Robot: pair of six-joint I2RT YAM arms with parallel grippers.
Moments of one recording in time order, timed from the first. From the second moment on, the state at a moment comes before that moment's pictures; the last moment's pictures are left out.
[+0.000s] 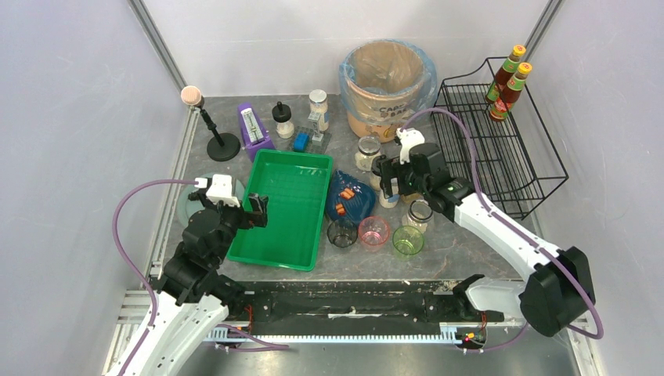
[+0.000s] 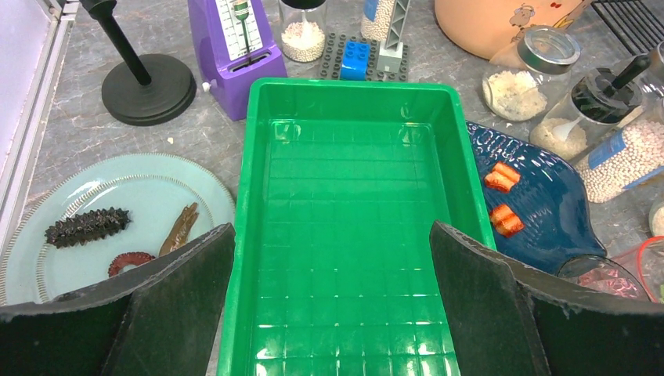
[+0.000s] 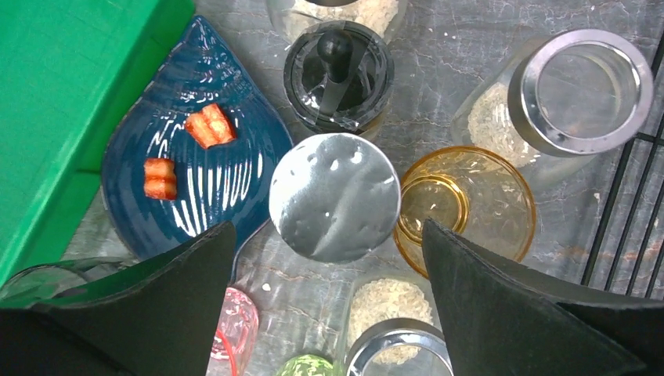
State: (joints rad) left arm -0.48 0.37 0.59 -0.44 -0.30 -0.13; right arm 0.50 1.22 0.90 -0.32 0.07 0.15
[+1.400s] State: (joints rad) left arm -0.48 0.38 0.59 -0.44 -0.30 -0.13; right arm 0.52 1.23 1.40 -0.58 0.20 0.11
